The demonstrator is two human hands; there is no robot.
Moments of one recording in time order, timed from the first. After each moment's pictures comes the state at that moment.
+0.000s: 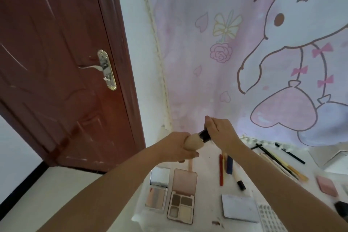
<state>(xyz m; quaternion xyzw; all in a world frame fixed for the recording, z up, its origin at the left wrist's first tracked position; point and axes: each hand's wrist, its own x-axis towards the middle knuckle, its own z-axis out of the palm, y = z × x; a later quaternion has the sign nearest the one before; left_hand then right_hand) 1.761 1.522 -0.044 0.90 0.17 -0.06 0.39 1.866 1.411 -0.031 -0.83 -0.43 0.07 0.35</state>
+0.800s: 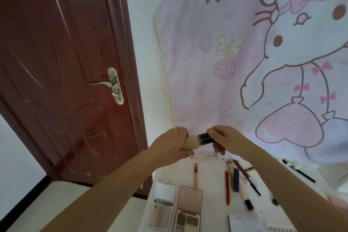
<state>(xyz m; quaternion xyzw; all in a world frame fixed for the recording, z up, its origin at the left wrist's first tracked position) 1.749 1.540 -0.009 0.98 0.13 0.05 0.16 1.887 1.409 -0.008 -0.78 -0.47 0.21 0.34</state>
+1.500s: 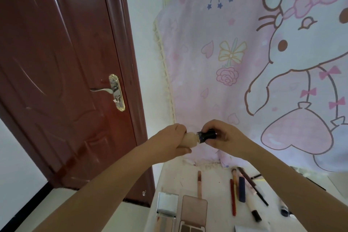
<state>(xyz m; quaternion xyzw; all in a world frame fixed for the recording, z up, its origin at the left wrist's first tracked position) 1.753 1.561 0.016 0.99 0.11 0.04 0.13 1.902 1.424 -0.003 -0.70 -0.59 0.12 0.40</state>
